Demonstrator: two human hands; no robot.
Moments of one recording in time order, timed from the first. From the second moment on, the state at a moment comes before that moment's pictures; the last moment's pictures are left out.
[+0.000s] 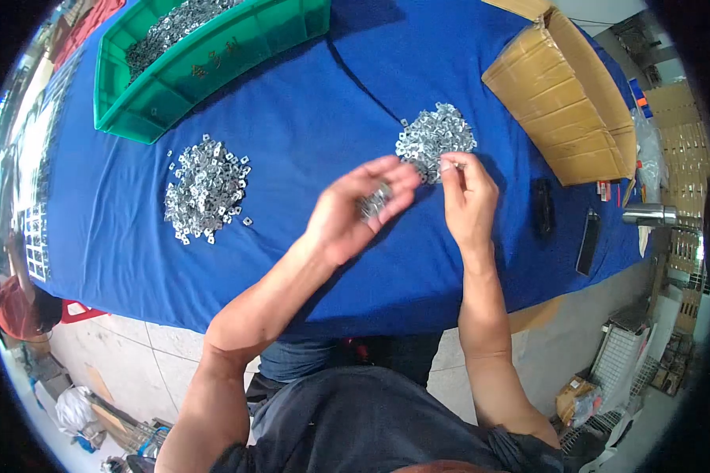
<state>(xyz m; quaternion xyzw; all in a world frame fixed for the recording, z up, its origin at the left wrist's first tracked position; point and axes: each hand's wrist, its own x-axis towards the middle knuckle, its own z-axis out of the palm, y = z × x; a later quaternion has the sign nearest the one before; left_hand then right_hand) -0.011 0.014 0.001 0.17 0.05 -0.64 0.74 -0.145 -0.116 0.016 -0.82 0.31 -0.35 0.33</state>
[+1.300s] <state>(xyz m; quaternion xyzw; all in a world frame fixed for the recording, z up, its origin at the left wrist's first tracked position) -0.006 0.025 0.009 0.32 0.00 -0.64 0.70 -0.143 -0.085 0.020 -0.84 0.17 -0.33 0.40</state>
